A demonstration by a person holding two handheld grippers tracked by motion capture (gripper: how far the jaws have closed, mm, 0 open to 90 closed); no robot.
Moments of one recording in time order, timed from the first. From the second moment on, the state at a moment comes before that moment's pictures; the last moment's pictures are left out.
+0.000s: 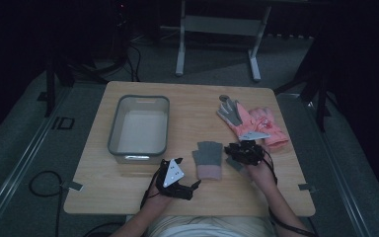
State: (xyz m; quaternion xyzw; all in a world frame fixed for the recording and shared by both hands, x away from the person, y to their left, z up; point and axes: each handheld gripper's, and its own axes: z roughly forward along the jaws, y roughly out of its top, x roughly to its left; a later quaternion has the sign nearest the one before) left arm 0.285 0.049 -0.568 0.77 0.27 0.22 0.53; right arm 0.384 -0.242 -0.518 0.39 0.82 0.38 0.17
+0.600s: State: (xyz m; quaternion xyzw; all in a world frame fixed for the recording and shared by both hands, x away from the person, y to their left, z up) left arm 0.286 0.049 -0.568 0.77 0.28 0.22 0.53; right arm 0.393 -0.299 -0.545 0.36 0.86 0.32 0.13
